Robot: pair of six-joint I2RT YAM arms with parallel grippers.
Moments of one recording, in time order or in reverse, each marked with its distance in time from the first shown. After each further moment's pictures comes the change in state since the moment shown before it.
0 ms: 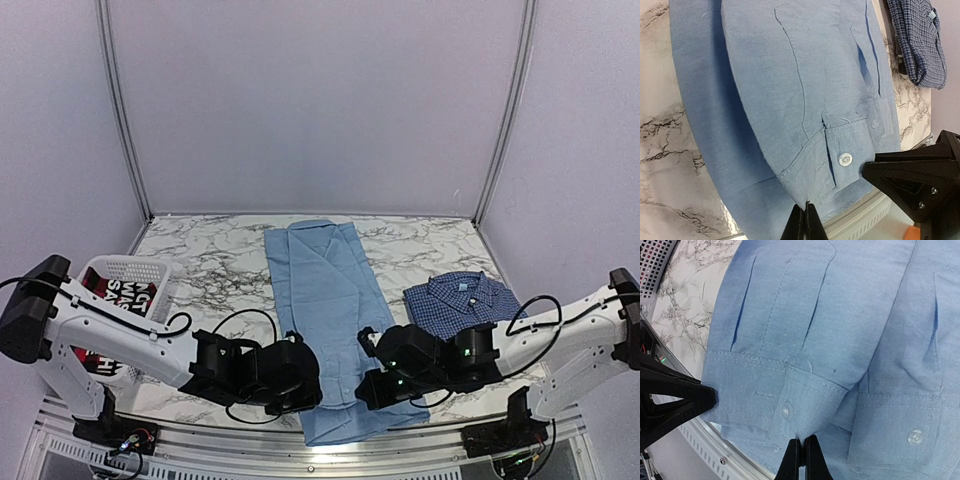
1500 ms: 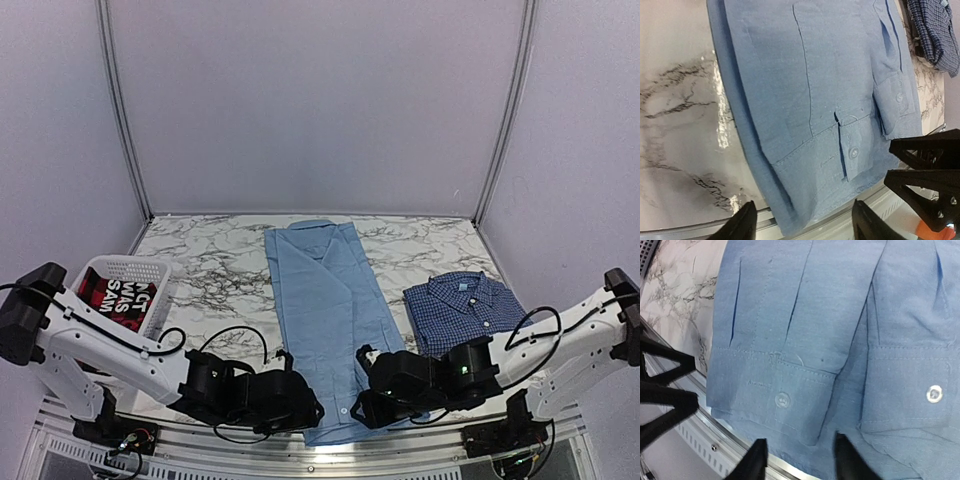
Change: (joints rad) left arm -0.095 -0.018 -0.070 -0.023 -0.040 -0.082; right arm 0.140 0.037 0.016 -0.063 0.074 0.119
